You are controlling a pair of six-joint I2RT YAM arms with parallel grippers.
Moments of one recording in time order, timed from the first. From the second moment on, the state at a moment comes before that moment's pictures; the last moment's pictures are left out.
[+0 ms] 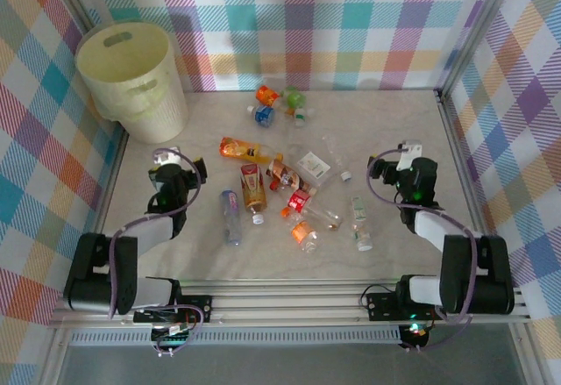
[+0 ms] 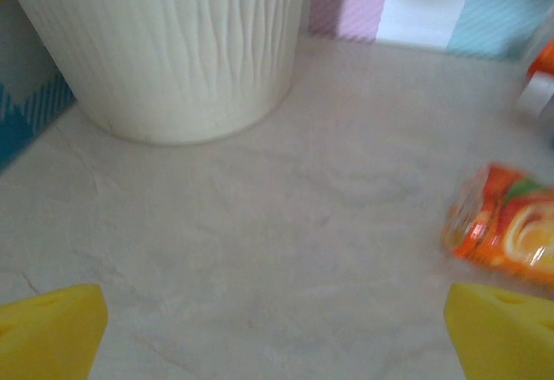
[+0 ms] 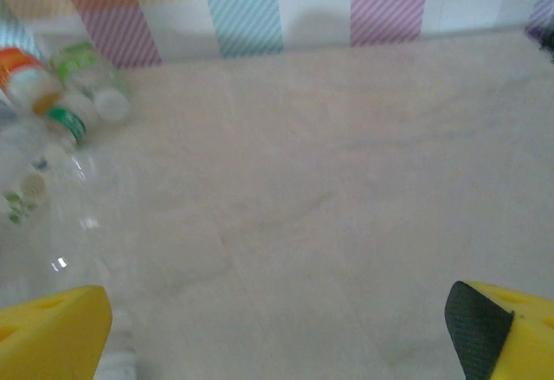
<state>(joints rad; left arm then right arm) -0.10 1.29 0.45 0.49 -0.30 -0.17 -0.01 1.26 0.47 0.46 -0.13 0.10</state>
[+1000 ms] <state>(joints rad) -0.17 1.03 0.64 -0.14 0.01 -0.82 0.32 1.46 0.84 -0.59 -0.07 0.39</state>
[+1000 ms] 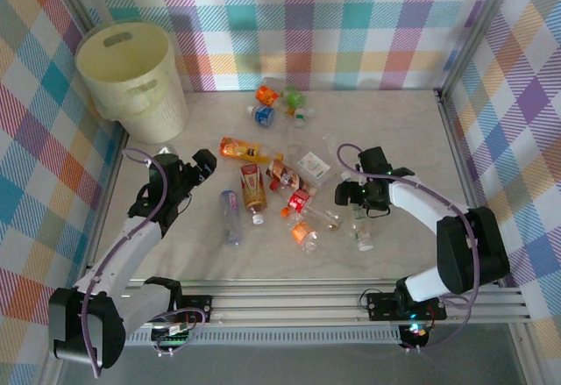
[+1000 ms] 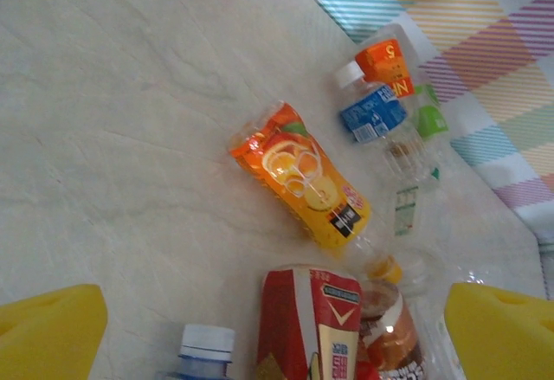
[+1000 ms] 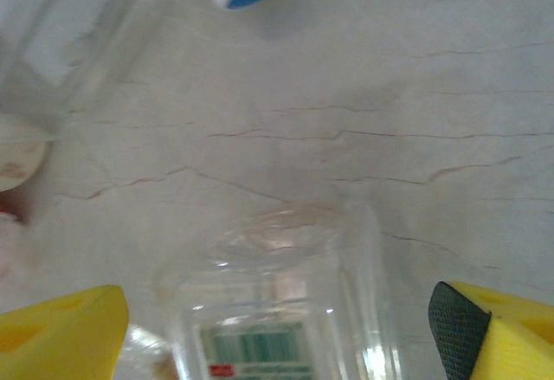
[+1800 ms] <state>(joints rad) -0.44 1.14 0.70 0.04 0.21 -0.79 0.33 1.35 0.80 -0.51 0.09 0.47</state>
